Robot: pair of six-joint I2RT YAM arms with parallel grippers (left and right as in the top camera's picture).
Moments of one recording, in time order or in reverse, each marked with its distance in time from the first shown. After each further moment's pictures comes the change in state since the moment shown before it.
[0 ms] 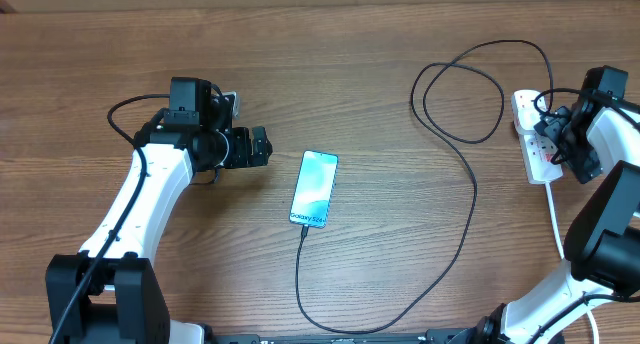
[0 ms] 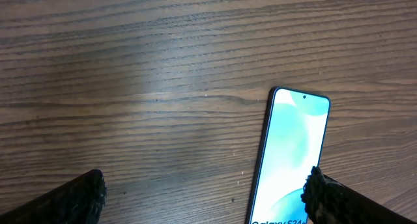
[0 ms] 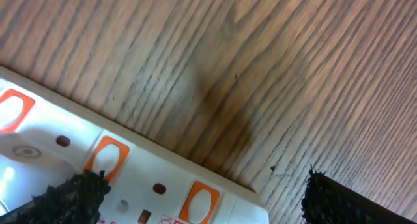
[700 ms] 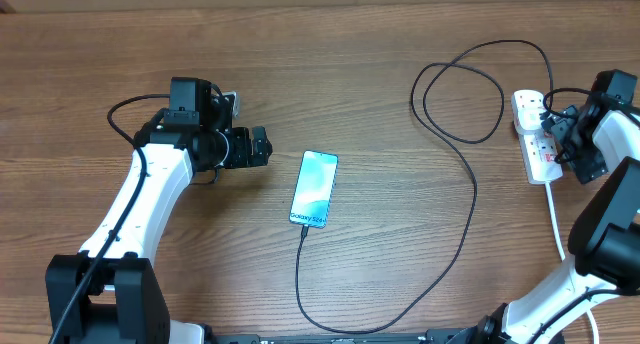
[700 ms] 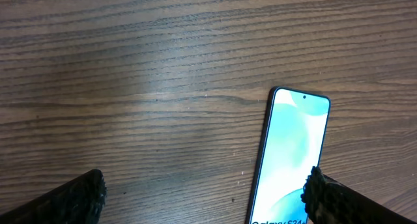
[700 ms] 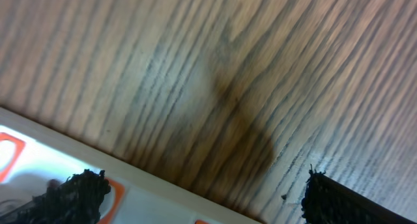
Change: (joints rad) left arm 0.000 0.000 0.000 0.000 0.000 0.000; right arm -0.036 0.043 0.000 0.064 -0.051 0.044
